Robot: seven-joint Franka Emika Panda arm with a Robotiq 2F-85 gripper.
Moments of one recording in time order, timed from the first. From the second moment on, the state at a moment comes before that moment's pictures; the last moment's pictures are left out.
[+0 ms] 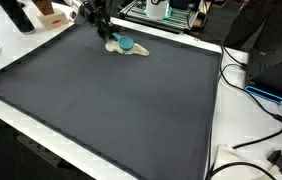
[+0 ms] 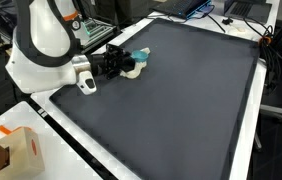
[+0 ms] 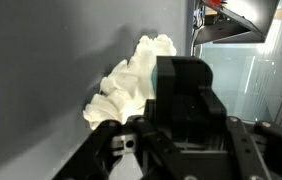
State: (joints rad) arm -0.35 0.49 -0.28 -2.24 1.13 1.64 -1.24
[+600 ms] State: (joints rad) arm -0.35 0.51 -0.28 -2.23 1.15 1.65 -1.12
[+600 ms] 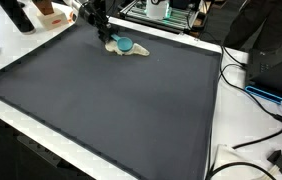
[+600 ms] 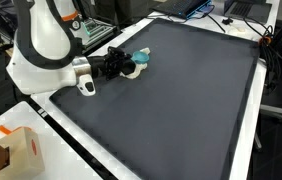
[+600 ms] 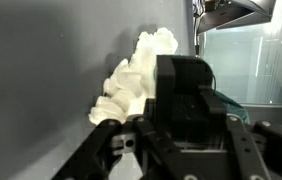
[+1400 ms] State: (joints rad) arm -0.32 0.47 -0.28 -2.23 1.11 1.70 -1.20
